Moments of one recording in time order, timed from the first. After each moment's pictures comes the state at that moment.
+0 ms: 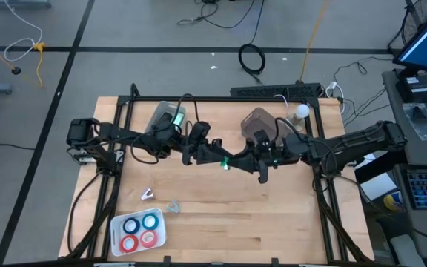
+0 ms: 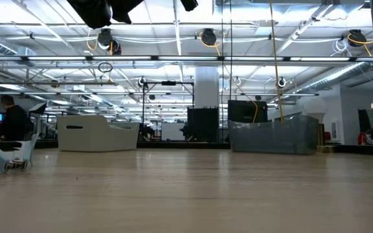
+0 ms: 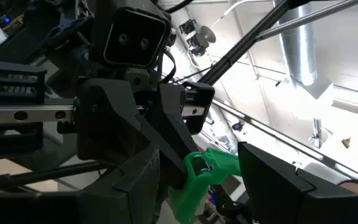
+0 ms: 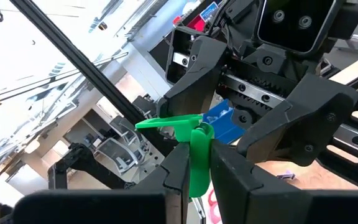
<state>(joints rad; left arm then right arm) 0.01 1.64 0.98 1.16 0.48 -1.05 0.14 1.25 0.93 0.31 0.06 0.74</state>
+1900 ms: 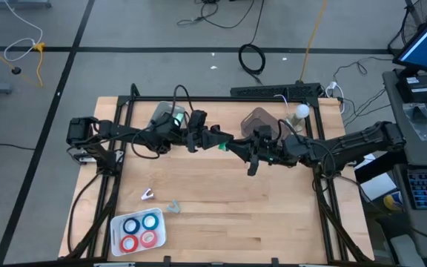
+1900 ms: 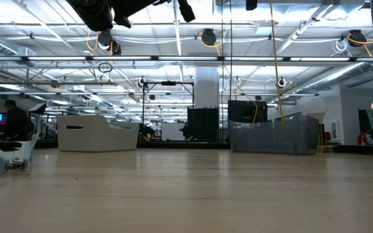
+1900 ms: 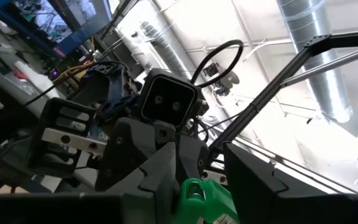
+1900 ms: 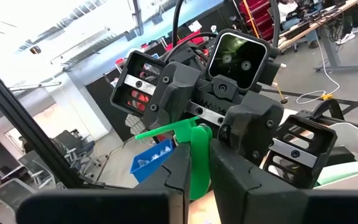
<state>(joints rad) 0.06 1.64 0.99 1.13 0.35 -1.01 0.13 1.27 0.92 0.38 0.41 0.53</state>
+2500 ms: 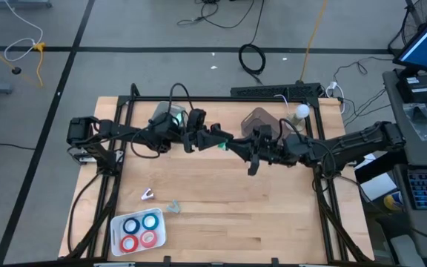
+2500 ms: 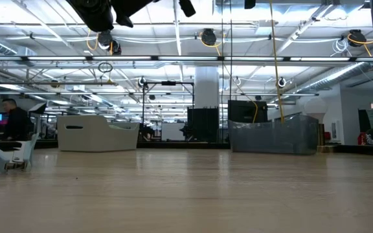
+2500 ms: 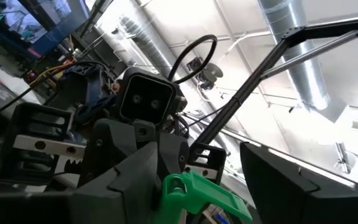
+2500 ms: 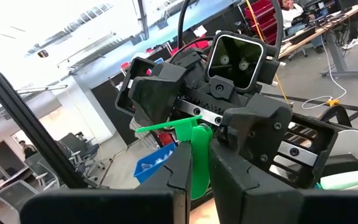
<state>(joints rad) 0.07 1.64 0.99 1.18 0.44 -1.02 0.13 1.25 0.92 0.43 0.39 0.51</state>
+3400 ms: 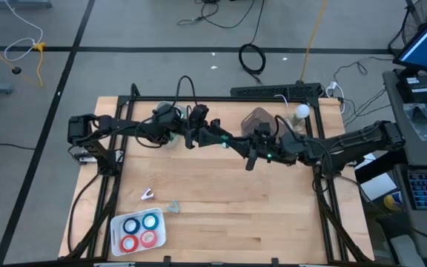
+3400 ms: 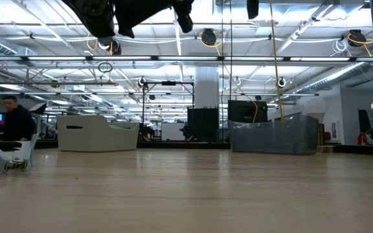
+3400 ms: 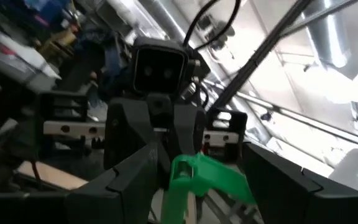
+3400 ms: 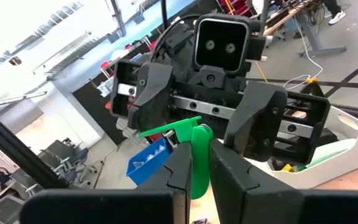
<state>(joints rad) 0.20 1.64 0.99 1.05 0.64 -0.95 0.15 1.24 0.92 0.39 0.42 0.62</state>
